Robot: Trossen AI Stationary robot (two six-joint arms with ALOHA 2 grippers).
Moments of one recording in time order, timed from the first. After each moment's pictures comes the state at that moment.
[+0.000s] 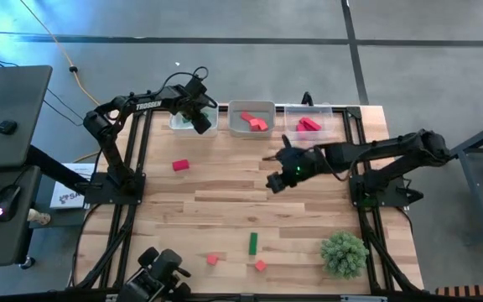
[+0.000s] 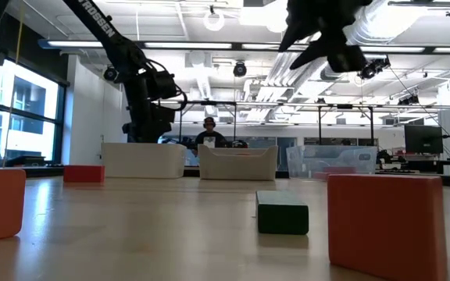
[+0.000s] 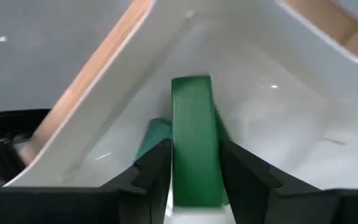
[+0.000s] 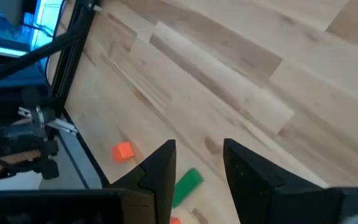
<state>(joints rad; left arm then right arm) 0.97 1.79 1.15 -0.58 -0.08 0.19 0.06 1.36 1.07 -0.51 -0.05 1.10</state>
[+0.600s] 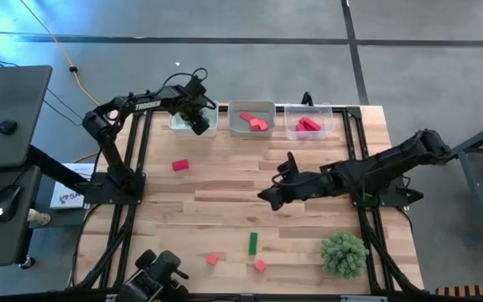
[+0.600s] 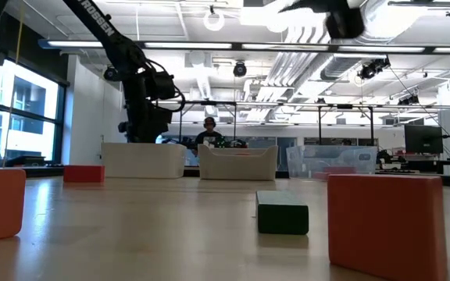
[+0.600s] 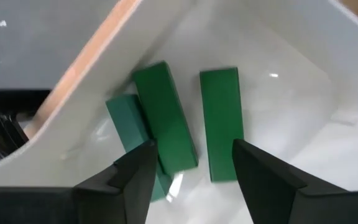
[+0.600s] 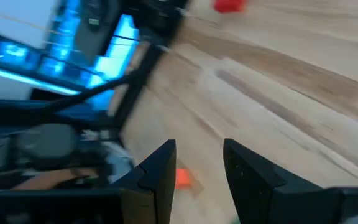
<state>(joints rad) 0.97 1.78 1.15 -0.63 -0.10 0.18 0.31 1.36 1.07 -0.27 0.29 1.20</state>
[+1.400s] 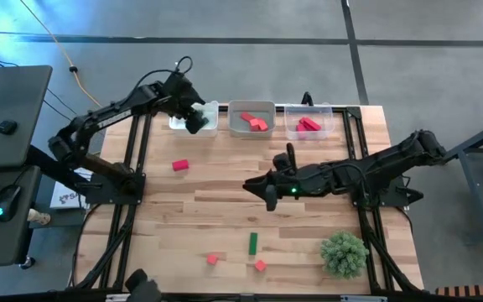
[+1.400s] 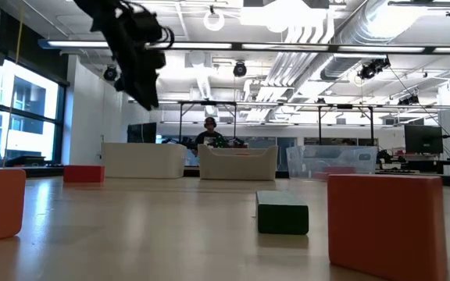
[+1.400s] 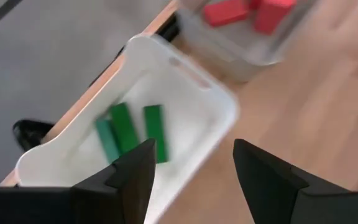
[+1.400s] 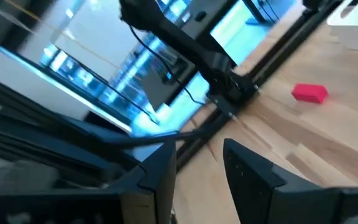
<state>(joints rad) 0.88 1.40 1.15 -0.75 0.03 0.08 0.32 1.42 1.20 0.01 0.39 0.90</state>
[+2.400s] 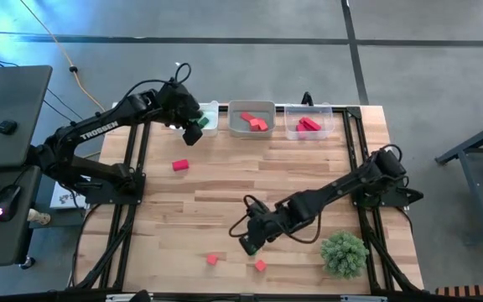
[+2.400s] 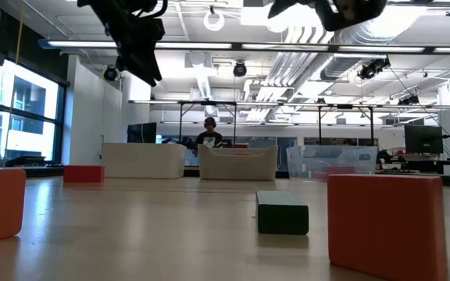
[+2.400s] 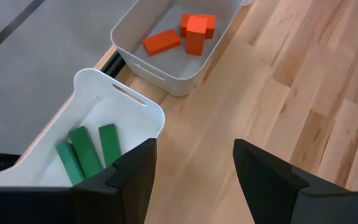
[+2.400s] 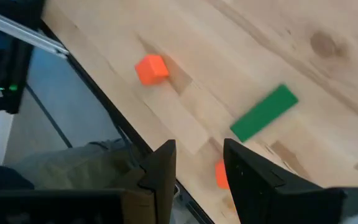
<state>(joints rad) 0.70 1.25 1.15 -0.79 0.04 0.04 0.43 1.87 1.60 -0.70 0.00 1.34</state>
